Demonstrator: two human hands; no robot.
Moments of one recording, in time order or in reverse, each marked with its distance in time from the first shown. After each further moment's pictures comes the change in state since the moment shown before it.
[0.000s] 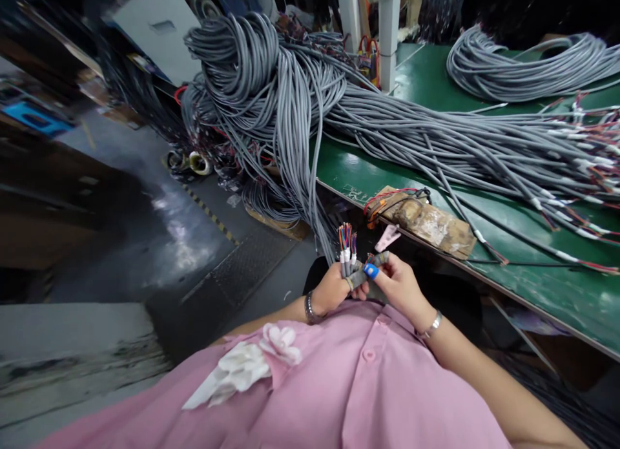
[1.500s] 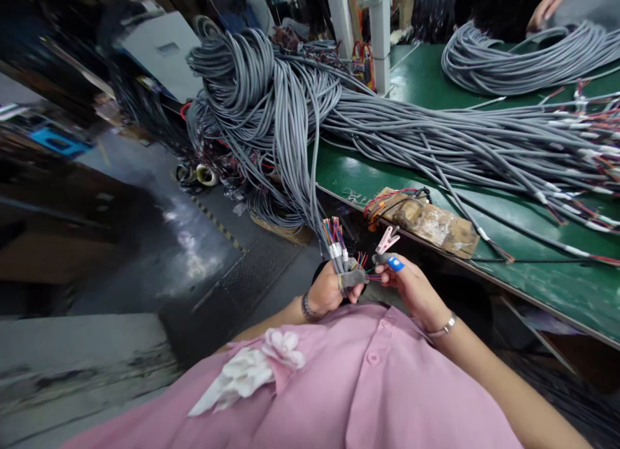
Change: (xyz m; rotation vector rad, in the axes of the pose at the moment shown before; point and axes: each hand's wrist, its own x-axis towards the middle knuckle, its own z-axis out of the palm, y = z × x) left_hand 0.002 0.005 -0.007 -0.303 -0.010 -0.022; right_hand 0.001 0.013 -0.014 0.481 -0.020 0.153
